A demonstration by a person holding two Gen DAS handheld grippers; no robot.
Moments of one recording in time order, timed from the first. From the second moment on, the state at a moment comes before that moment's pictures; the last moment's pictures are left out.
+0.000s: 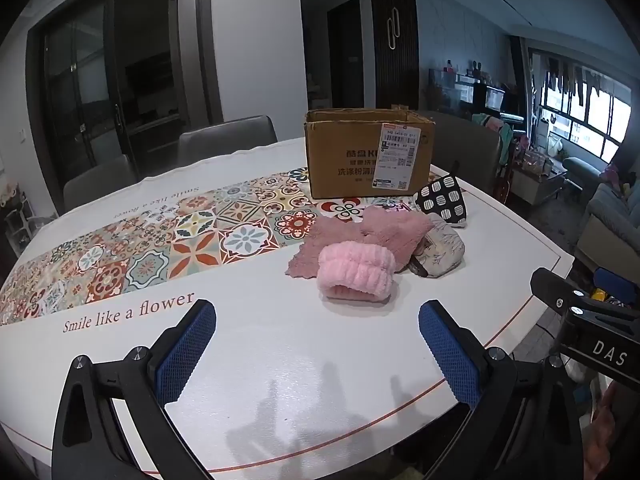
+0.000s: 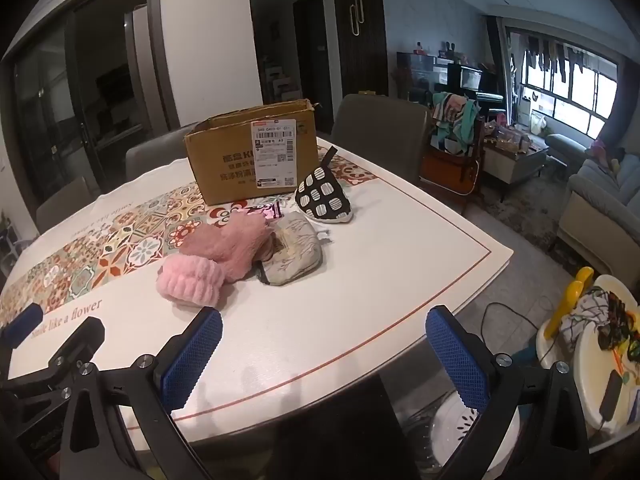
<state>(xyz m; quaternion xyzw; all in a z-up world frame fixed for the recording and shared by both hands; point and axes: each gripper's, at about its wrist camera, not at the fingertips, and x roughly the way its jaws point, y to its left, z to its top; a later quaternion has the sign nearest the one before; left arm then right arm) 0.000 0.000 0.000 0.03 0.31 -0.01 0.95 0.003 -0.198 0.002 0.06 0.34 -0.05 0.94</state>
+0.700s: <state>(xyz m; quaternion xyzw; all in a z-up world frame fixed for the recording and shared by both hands) -0.001 0.001 0.005 0.03 0.30 -0.01 0.95 0.003 -0.199 0.003 0.06 0.33 -0.05 0.94</state>
